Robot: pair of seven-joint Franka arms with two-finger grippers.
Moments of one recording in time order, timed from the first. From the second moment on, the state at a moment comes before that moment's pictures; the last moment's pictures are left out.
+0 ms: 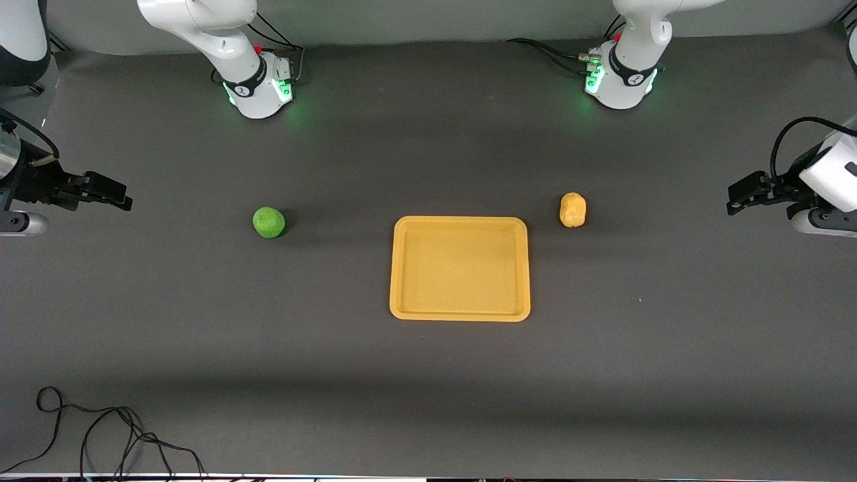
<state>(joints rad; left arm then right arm) 0.12 0.00 -0.12 -1.72 -0.01 1.72 0.11 0.02 0.03 -0.04 -1.61 0.00 1.55 0.02</state>
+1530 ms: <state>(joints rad) -0.16 0.29 -0.17 -2.10 -0.02 2.09 -0.13 0.02 0.03 -0.04 -1.60 0.00 1.55 0.02</state>
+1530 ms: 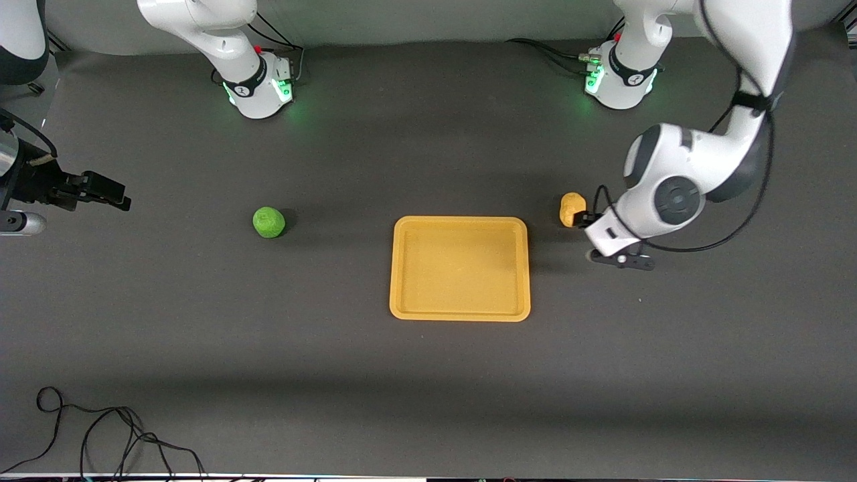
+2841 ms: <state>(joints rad) -0.24 0.36 -0.20 -2.01 -0.20 2.24 -0.42 0.02 0.03 -0.04 -1.60 0.00 1.55 0.02</state>
